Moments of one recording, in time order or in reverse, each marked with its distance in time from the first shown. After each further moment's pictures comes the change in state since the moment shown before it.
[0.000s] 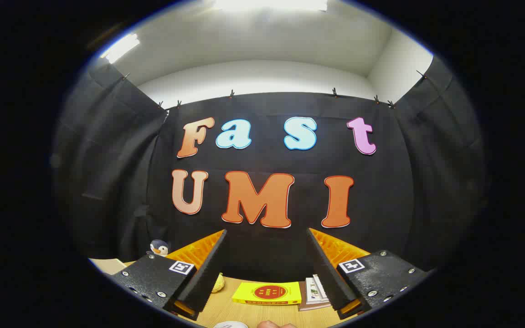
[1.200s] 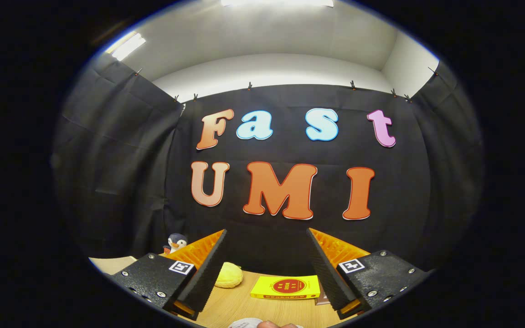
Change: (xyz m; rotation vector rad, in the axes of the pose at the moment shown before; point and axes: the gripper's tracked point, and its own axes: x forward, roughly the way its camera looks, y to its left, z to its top) arm -0.010 0.060 -0.023 0.000 0.066 0.116
